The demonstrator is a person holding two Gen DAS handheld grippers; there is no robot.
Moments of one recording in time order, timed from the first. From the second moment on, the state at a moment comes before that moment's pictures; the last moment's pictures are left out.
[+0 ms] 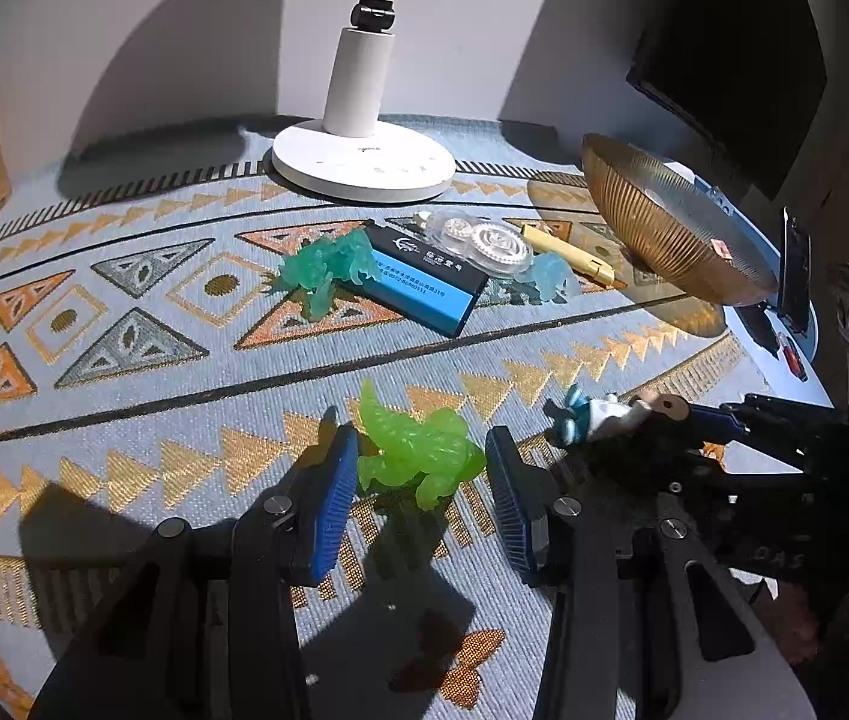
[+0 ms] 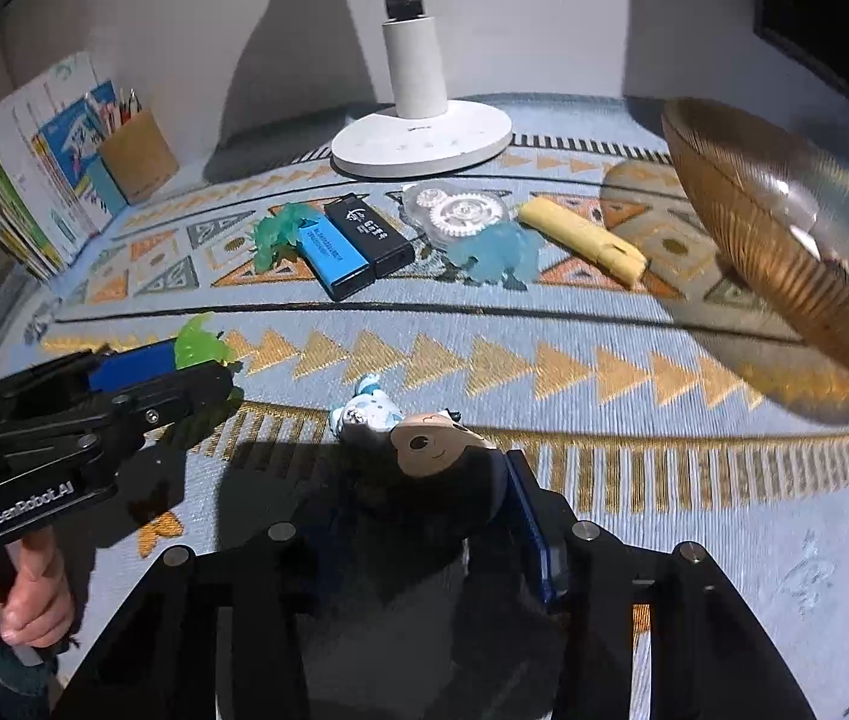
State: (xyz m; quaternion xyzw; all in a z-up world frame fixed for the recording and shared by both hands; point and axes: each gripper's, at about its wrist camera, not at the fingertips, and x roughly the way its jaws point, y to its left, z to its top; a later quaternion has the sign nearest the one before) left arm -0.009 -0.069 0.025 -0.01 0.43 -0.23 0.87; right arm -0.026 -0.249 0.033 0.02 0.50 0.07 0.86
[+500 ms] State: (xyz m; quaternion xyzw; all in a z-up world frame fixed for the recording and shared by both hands) left arm -0.019 -0.078 0.029 0.03 0.42 -0.21 0.88; right arm -0.055 -0.287 0.058 0.06 0.49 0.04 0.87
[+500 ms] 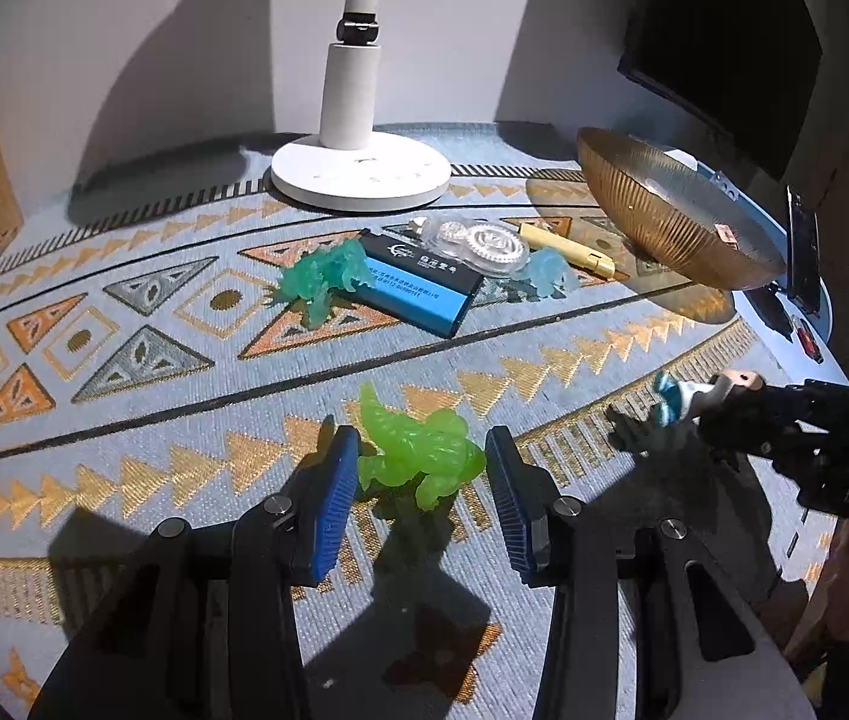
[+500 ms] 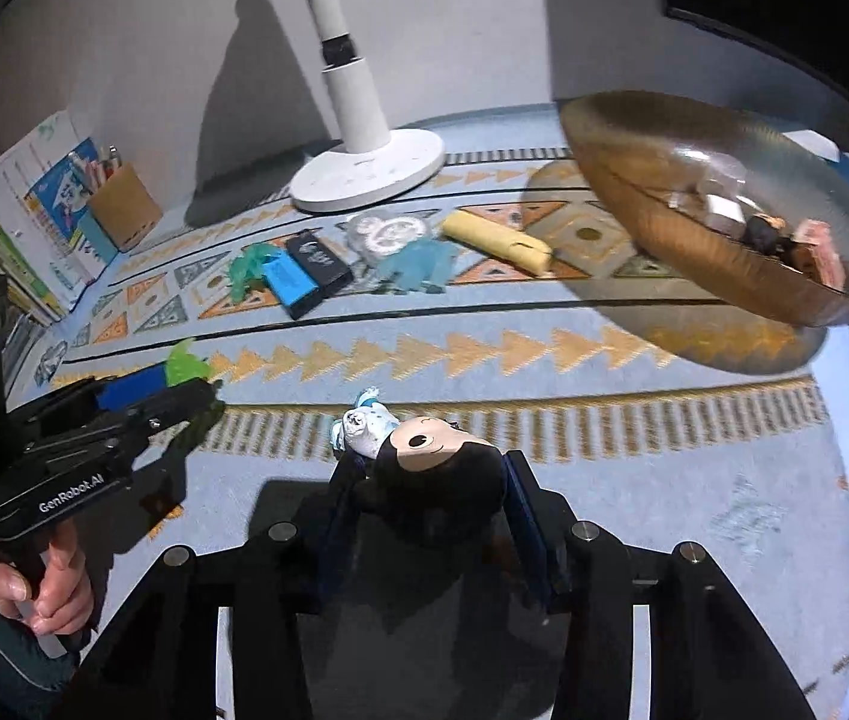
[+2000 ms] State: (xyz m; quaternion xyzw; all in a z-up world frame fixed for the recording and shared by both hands) left arm 0.113 -0.349 0.072 0.13 0.45 -0.34 0.81; right arm 0.016 -0.461 0.110 0.10 0.48 -0.08 0.87
